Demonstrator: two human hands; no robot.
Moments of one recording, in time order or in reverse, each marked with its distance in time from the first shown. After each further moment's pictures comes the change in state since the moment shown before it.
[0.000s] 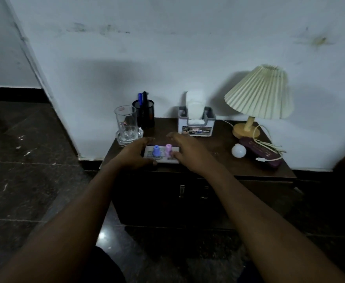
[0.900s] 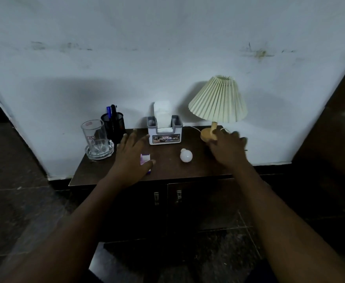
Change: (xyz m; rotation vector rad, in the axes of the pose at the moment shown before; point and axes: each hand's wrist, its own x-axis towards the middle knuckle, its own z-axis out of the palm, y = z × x) left_hand -0.011 0.072 0.042 0.301 0.275 0.259; right_hand -0.068 0.108 -0.109 -0.480 0.196 0.574
